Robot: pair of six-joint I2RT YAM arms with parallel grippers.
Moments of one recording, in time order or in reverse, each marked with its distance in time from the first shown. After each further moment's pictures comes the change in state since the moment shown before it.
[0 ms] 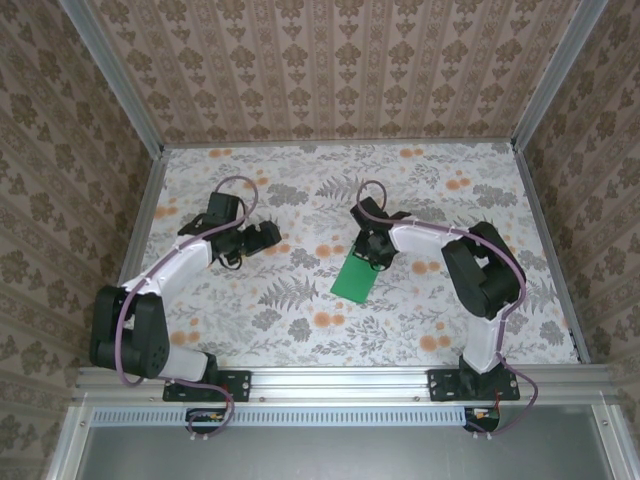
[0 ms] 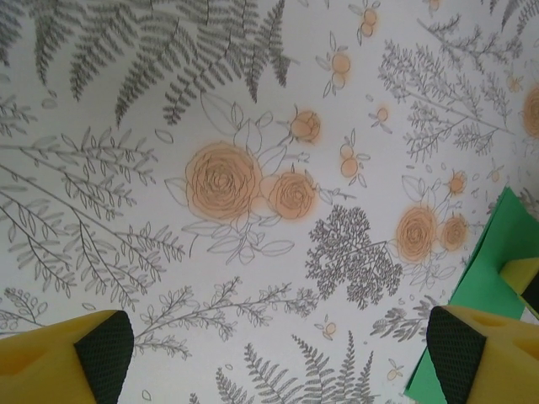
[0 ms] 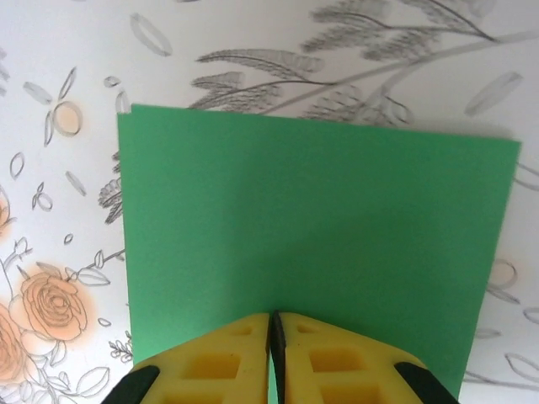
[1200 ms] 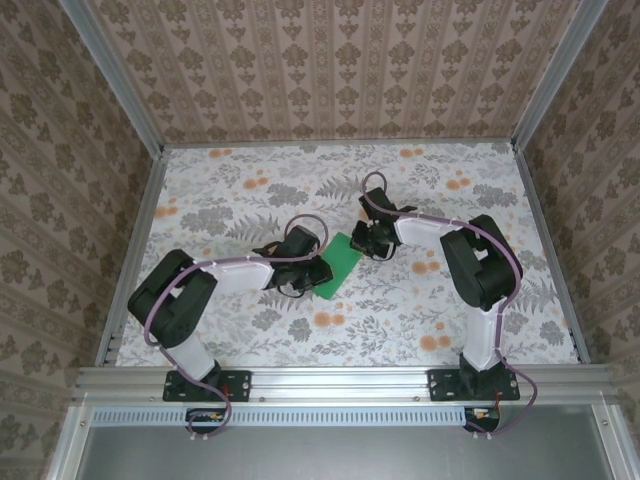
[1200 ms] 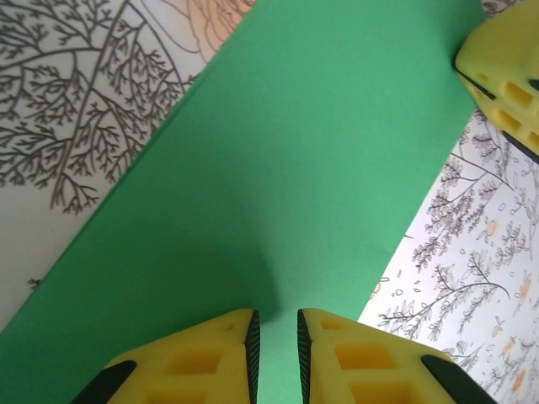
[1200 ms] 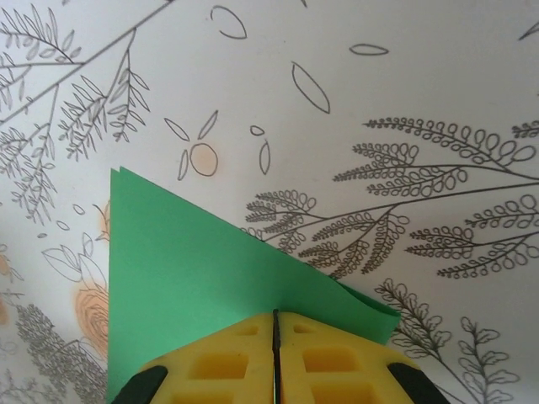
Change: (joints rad) left arm -0.488 0.272 -0.069 0.378 -0.035 -0.409; right arm -0.093 0.061 0.041 0.121 -0.266 -0.146
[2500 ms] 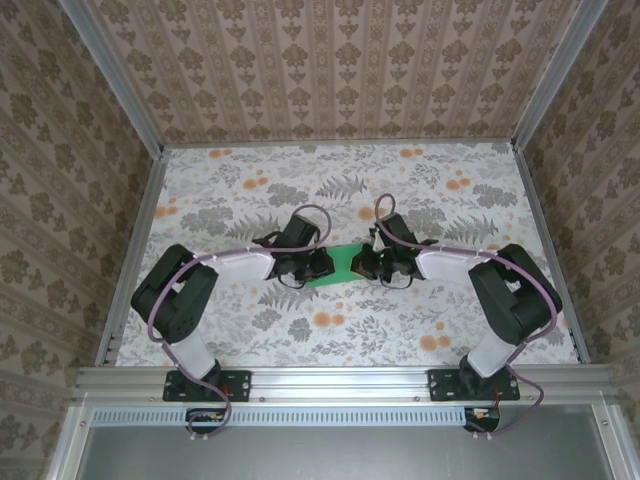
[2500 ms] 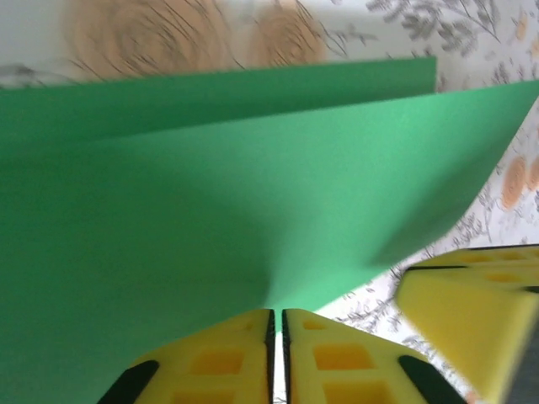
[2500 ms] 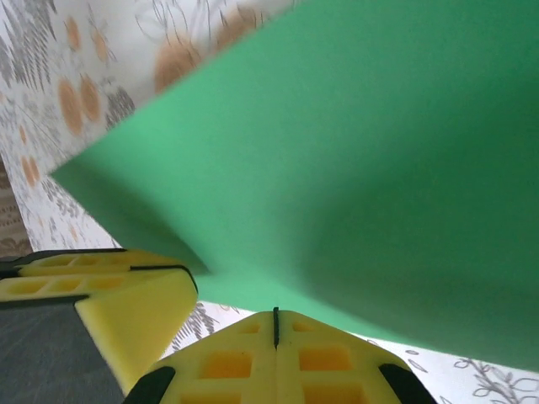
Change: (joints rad) left arm 0.022 0.028 0.076 -0.020 0.092 0.093; right arm 0.055 -0.285 -0.413 0.321 -0.227 0.035
